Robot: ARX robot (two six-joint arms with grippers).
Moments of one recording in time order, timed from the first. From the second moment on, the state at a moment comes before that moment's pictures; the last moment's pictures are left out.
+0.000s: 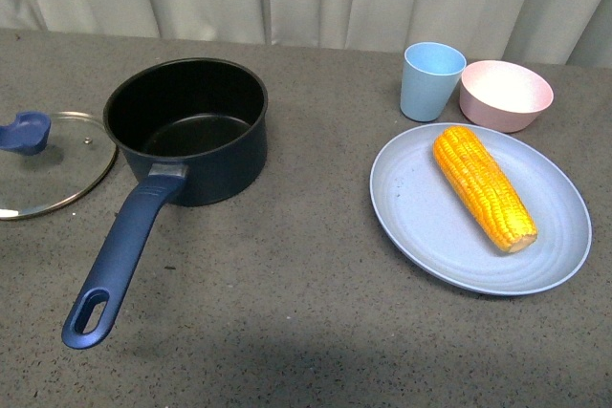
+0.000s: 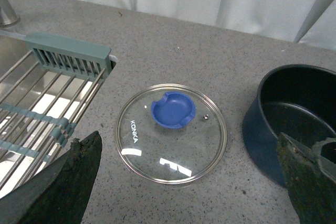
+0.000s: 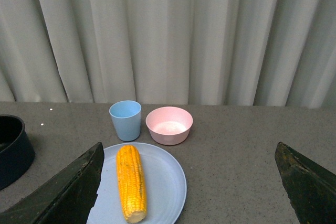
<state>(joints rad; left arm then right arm) 0.15 1.42 0.23 0.92 -0.05 -0.01 0.00 0.00 0.01 0.00 0.00 0.00</state>
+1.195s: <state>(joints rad) 0.00 0.48 0.02 0.48 0.00 0.00 0.00 0.00 0.01 0.00 0.00 0.00</state>
